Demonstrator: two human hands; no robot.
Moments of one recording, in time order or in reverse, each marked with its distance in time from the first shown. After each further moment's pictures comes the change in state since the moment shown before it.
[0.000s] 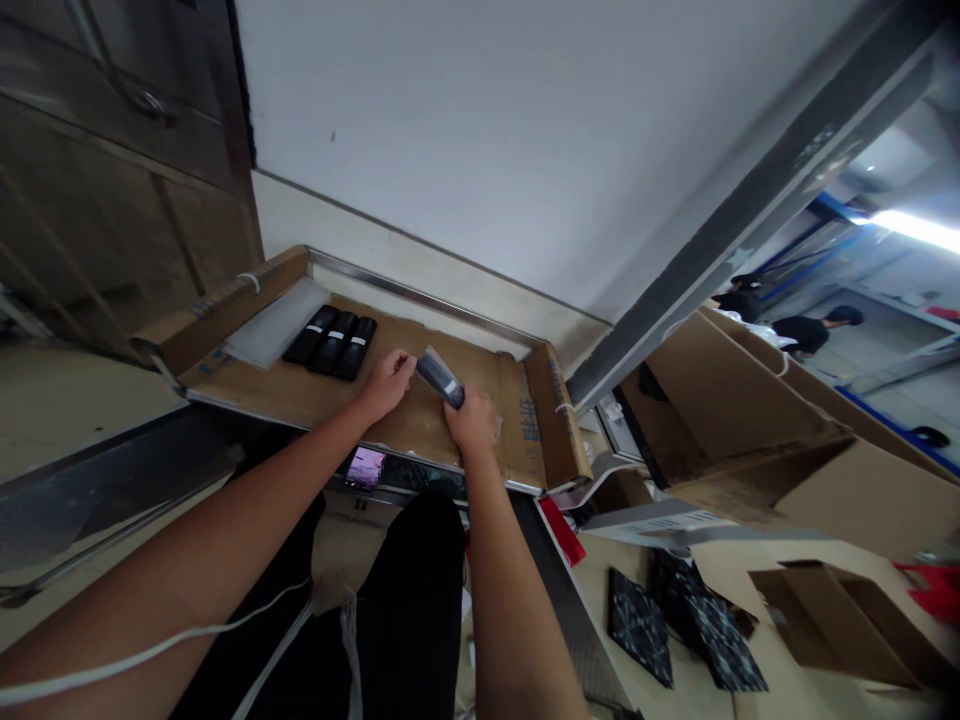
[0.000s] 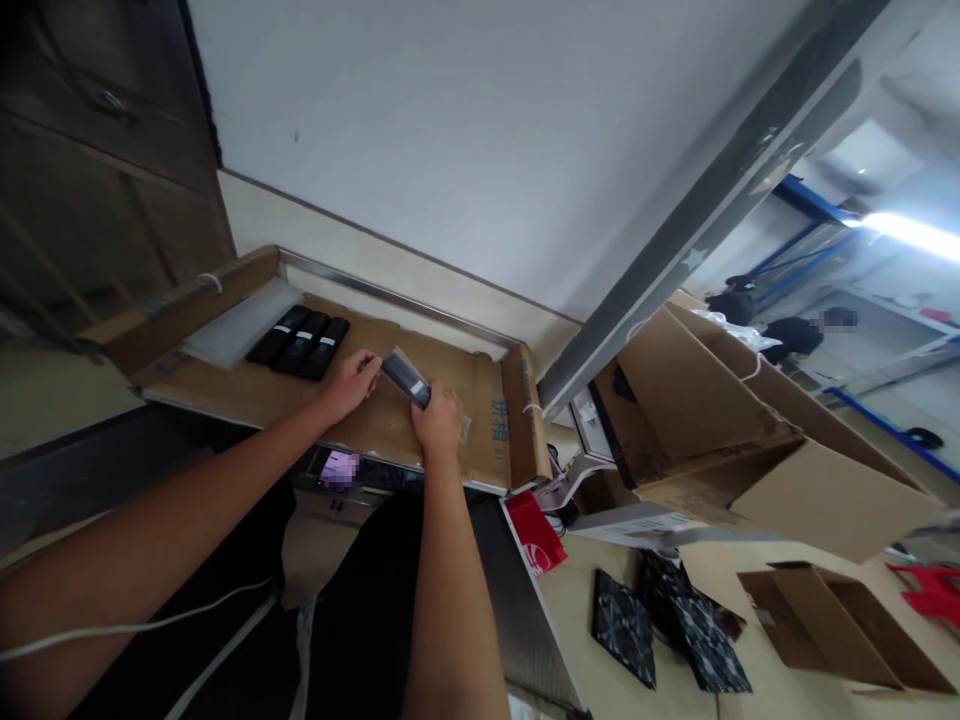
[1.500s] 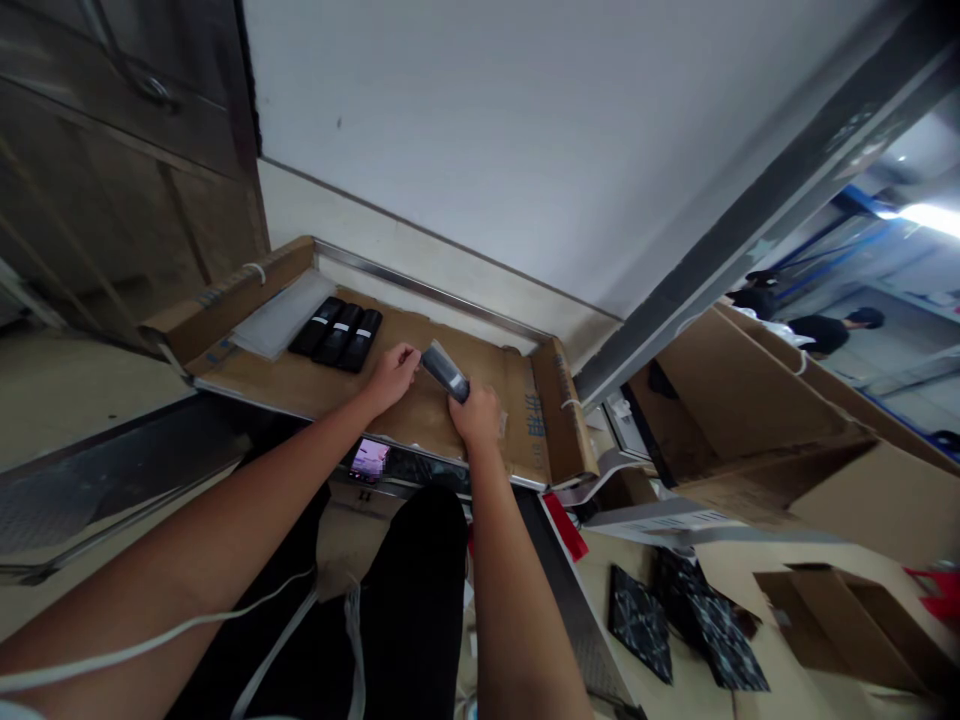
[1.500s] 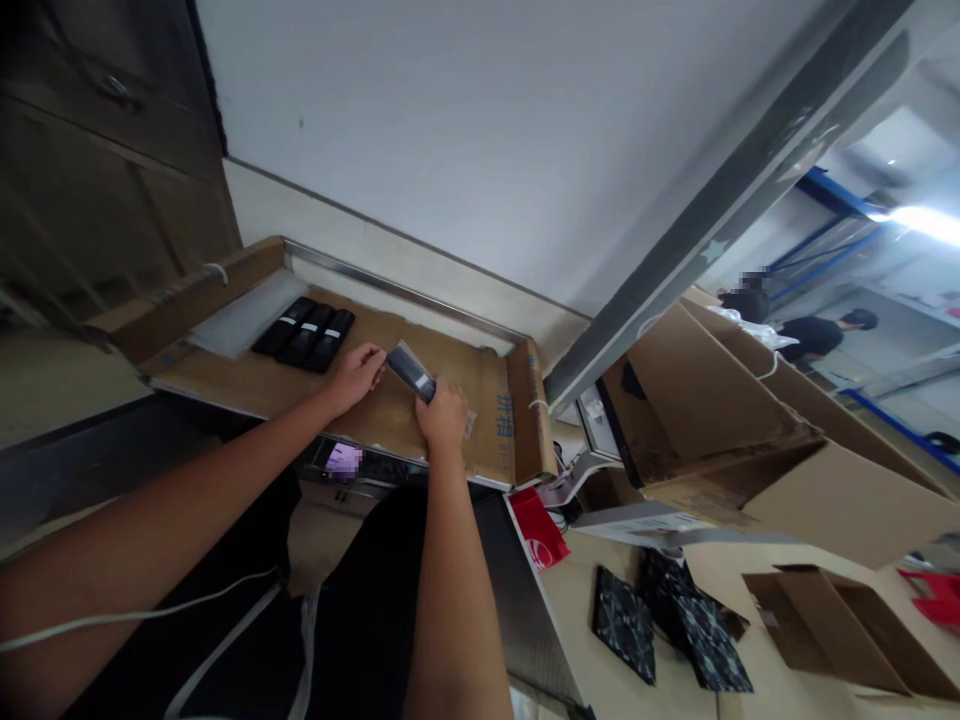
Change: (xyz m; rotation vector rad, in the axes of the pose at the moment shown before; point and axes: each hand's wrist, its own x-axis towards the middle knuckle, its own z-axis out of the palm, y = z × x) left_hand 0.001 0.002 0.001 -0.051 0.005 -0.044; right_hand 0.000 -0.002 -0.001 -0.032 -0.026 0.006
